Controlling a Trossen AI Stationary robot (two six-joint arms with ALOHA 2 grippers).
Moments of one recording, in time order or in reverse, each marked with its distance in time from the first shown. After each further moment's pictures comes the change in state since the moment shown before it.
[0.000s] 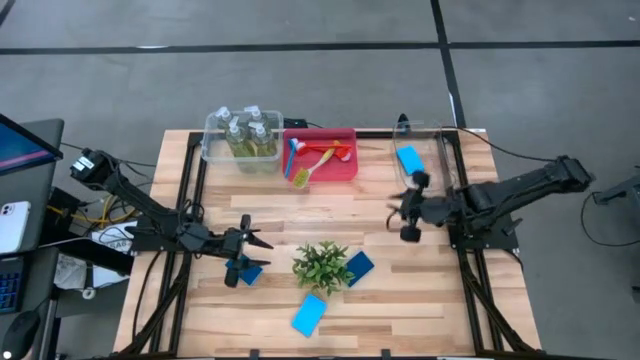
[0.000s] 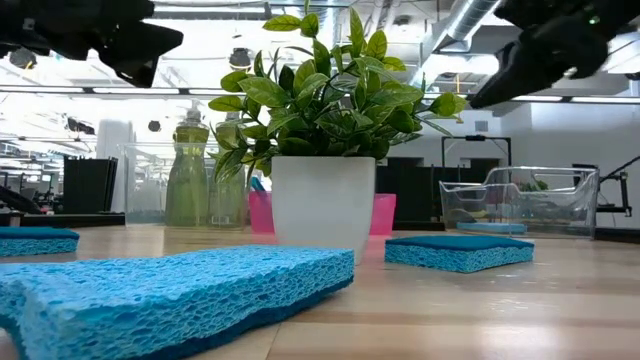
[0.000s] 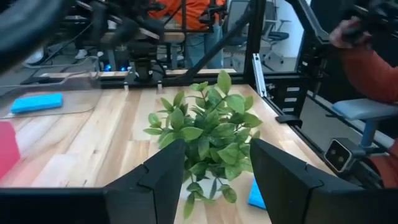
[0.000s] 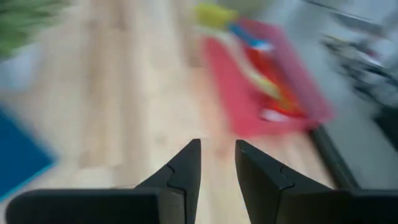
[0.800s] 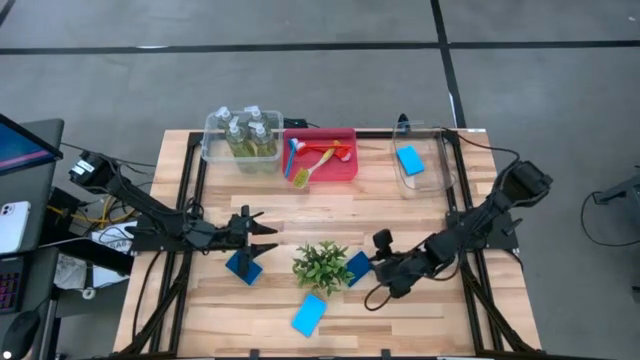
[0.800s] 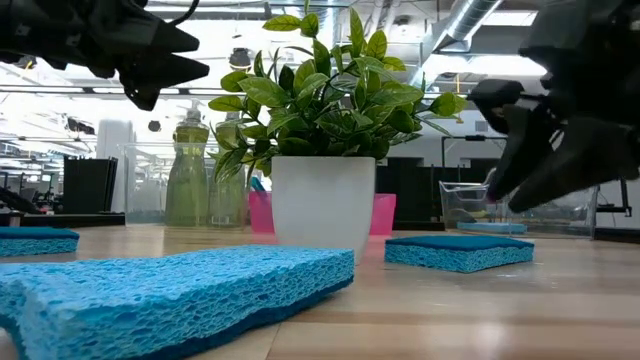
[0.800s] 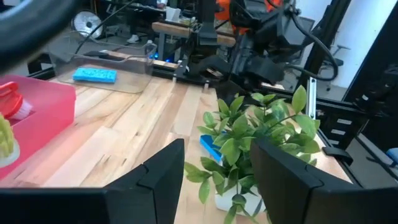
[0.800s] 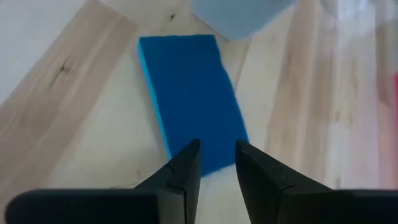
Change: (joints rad) left arm 0.074 0.051 0.002 0.036 -0.141 -0.183; right arm 0.327 0.625 0.000 0.415 -0.129 -0.092
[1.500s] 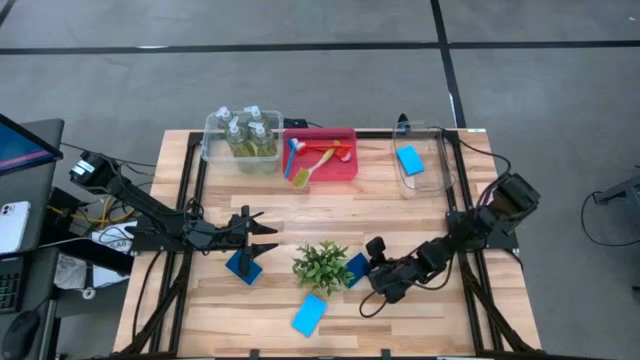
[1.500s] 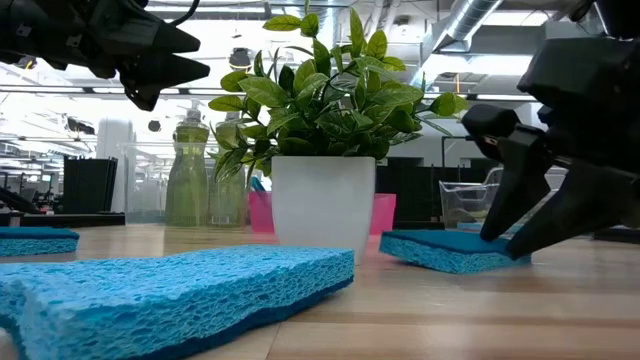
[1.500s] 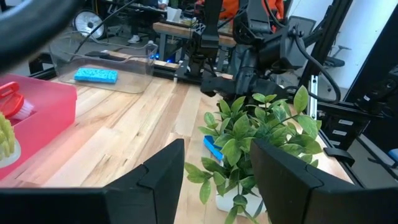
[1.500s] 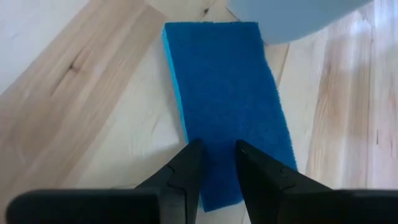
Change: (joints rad) left arm 0.000 0.007 0.000 0.008 -0.003 0.000; right arm -0.003 0.205 0.004 0.175 -0.044 -0.051
